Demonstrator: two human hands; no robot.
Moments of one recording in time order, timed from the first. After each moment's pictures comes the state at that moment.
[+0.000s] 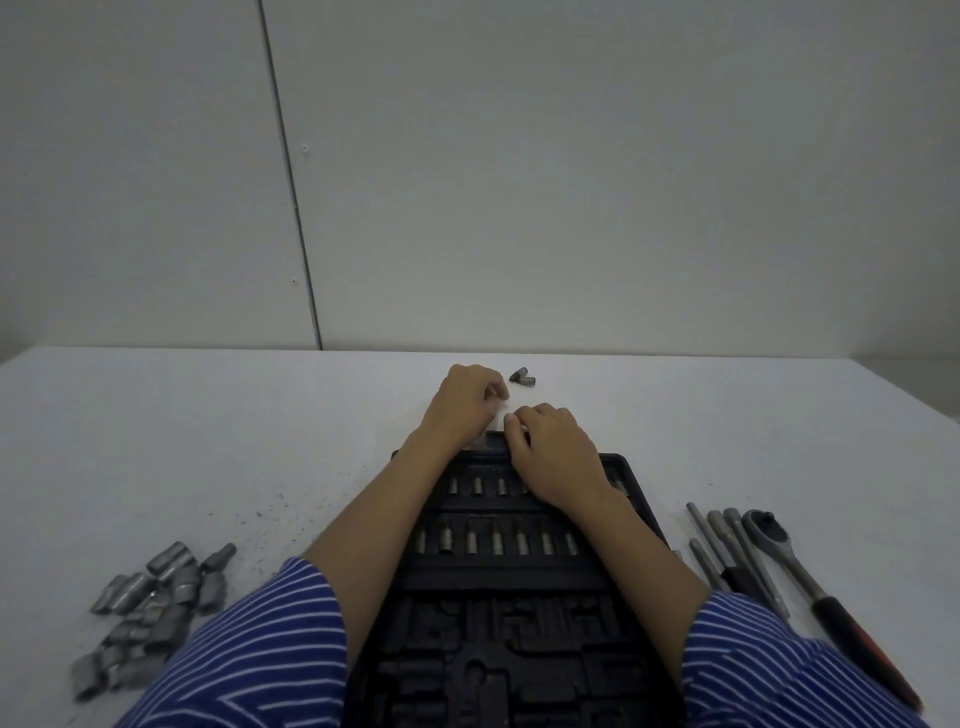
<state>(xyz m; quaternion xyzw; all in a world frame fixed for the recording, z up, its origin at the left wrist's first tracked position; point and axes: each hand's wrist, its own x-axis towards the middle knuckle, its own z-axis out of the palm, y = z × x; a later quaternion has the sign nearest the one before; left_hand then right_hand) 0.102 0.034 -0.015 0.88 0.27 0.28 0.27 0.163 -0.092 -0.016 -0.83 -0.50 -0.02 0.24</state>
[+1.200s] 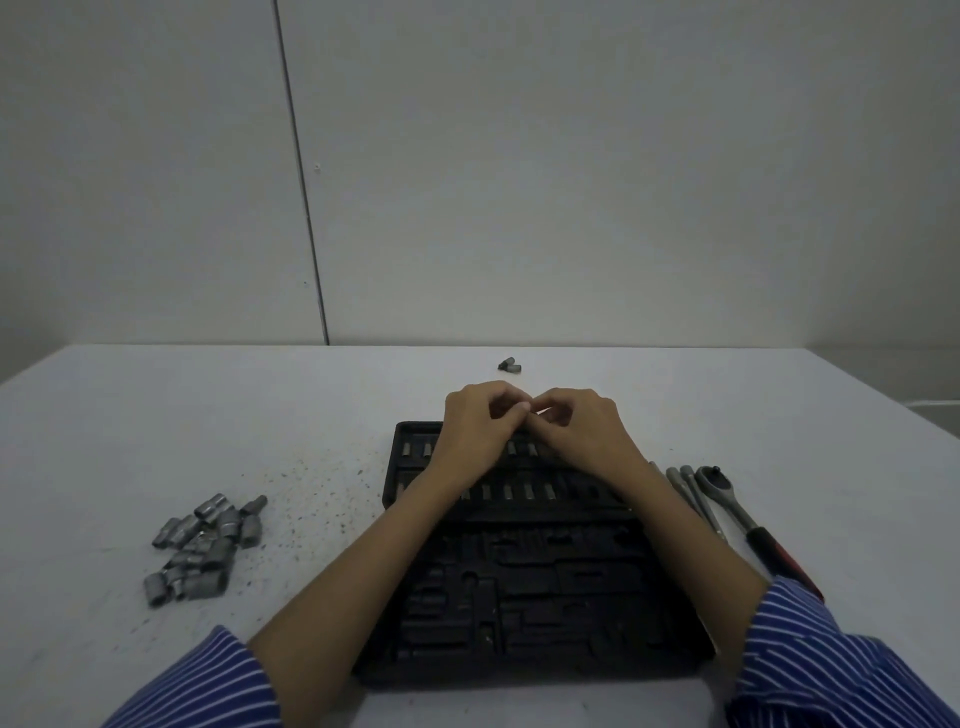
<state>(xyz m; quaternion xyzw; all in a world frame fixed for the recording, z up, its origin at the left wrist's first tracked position) 0.051 -0.069 0.006 0.81 0.22 0.39 0.37 0.156 -0.164 0.022 -0.77 -0.48 0.09 0.41</state>
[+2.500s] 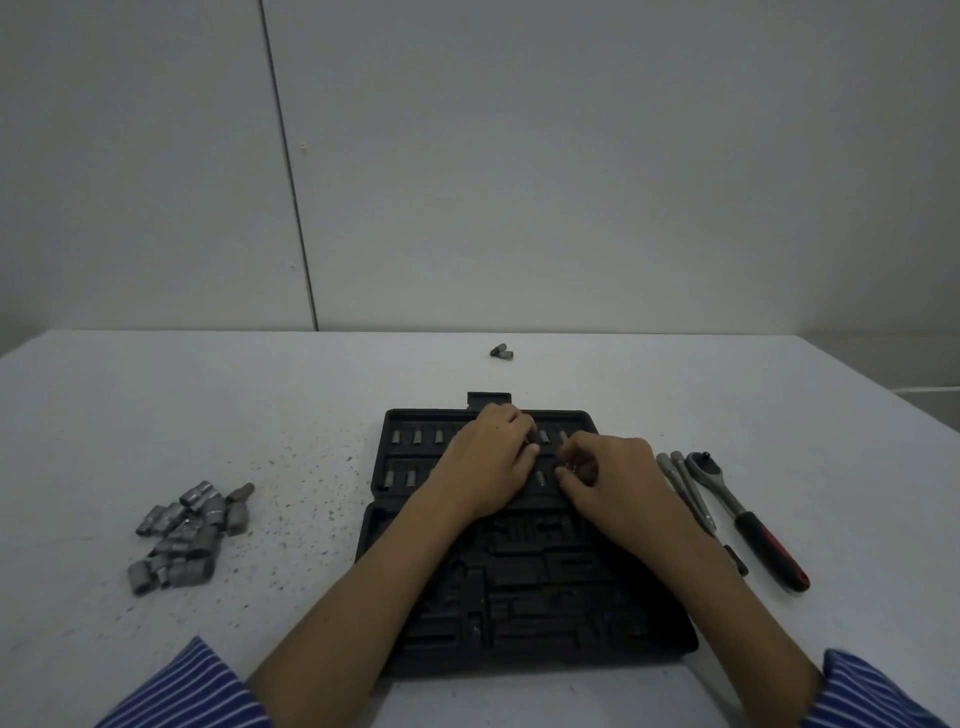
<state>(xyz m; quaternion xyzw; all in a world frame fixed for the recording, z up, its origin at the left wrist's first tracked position) 0.044 -0.091 -0.013 0.95 0.16 0.23 0.13 0.138 -0.225 0.008 -0.82 -0.51 -0.01 0.26</state>
